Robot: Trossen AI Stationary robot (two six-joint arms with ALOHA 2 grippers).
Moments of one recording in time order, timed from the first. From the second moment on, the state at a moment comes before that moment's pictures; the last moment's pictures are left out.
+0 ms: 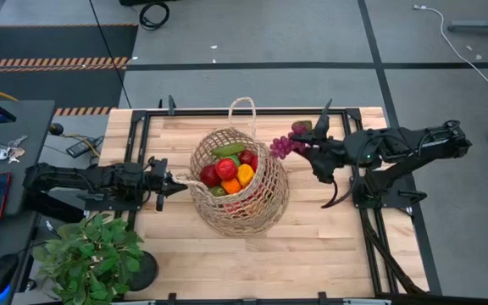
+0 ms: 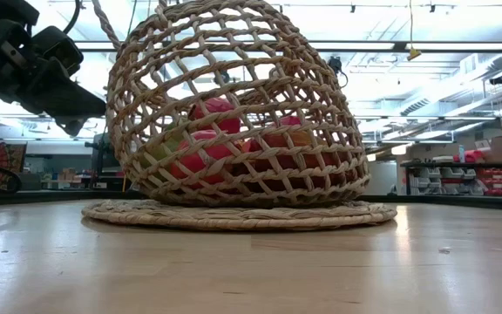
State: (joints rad) left arm -0.04 0.23 0.08 -0.10 -0.07 -0.29; right arm 0.25 1.06 1.26 -0.59 0.61 -1.00
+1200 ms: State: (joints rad) left arm -0.04 0.23 0.08 -0.10 -0.07 -0.28; right arm 0.11 1.57 1.26 0.45 0.60 -1.37
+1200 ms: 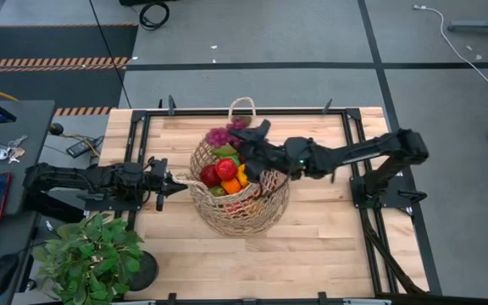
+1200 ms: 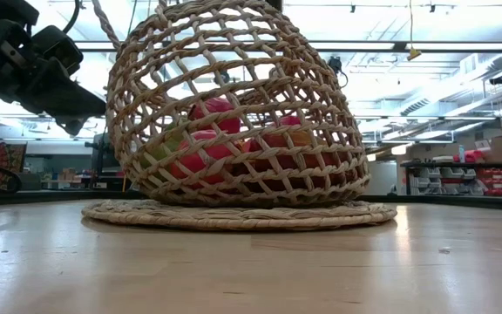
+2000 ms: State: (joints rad) left arm -0.04 0.23 0.08 -0.10 -0.07 -0.28; right arm 0.01 1.80 1.26 0.16 0.38 -1.11
